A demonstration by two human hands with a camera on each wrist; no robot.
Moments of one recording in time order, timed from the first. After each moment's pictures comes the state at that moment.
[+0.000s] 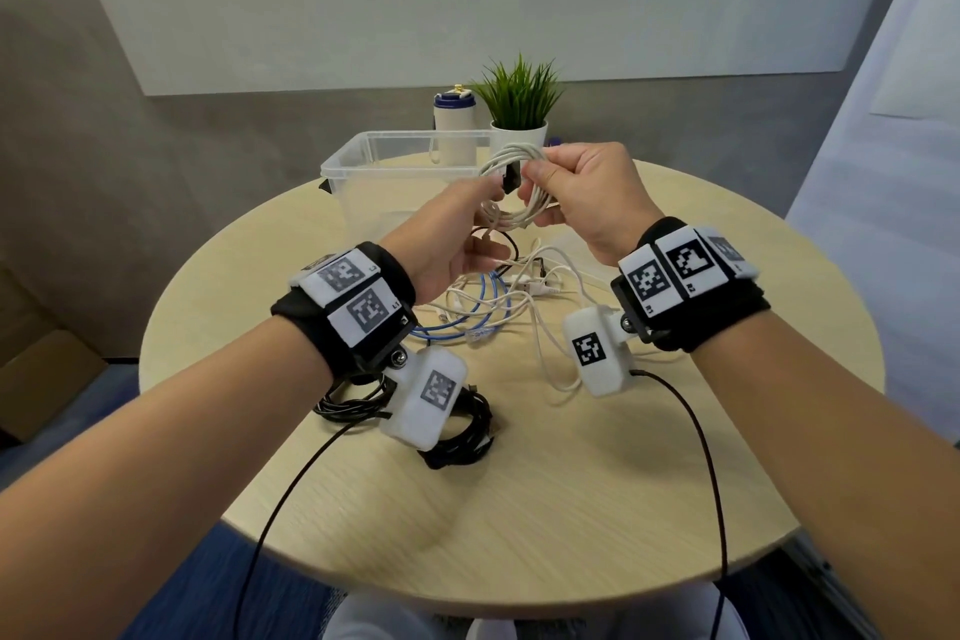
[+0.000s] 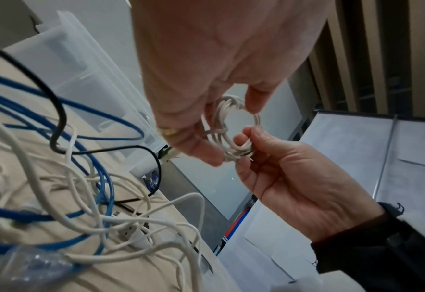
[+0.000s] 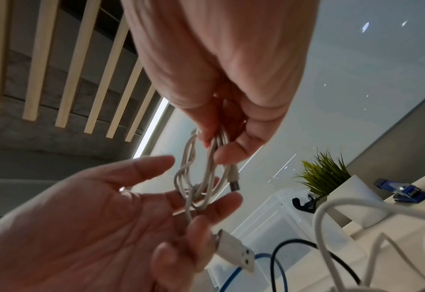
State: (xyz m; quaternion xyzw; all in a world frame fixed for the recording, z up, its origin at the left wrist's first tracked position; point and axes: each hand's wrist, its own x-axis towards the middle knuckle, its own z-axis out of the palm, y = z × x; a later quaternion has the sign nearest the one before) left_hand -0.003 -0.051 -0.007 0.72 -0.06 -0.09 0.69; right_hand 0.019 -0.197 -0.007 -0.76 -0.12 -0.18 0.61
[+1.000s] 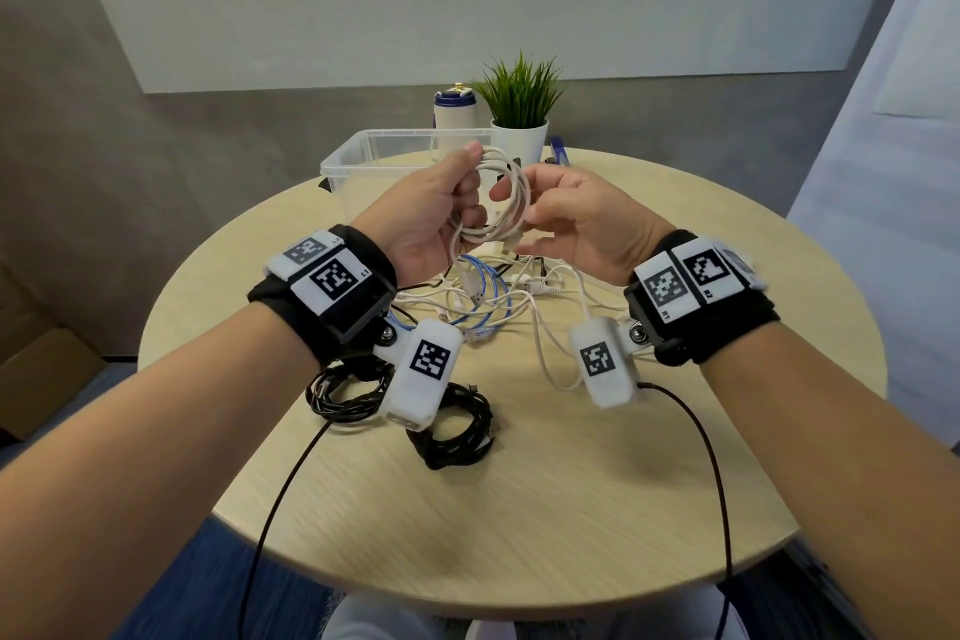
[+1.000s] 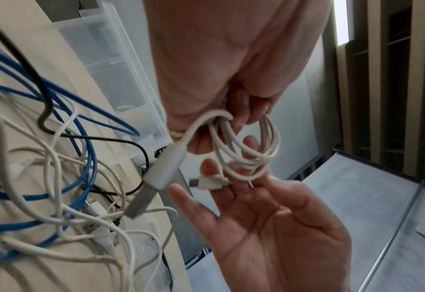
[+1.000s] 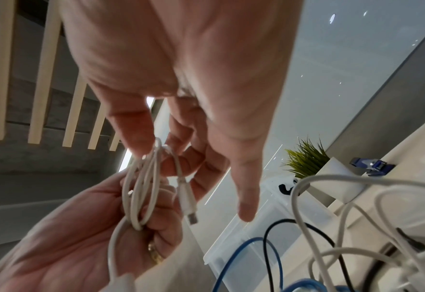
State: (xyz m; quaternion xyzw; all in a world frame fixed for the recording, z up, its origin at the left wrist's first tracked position) left_hand 0.005 -0.039 0.004 0.62 -0.09 -0.09 0.78; right_hand 0.005 -0.204 -0.011 -0.69 -0.22 0.10 0.68
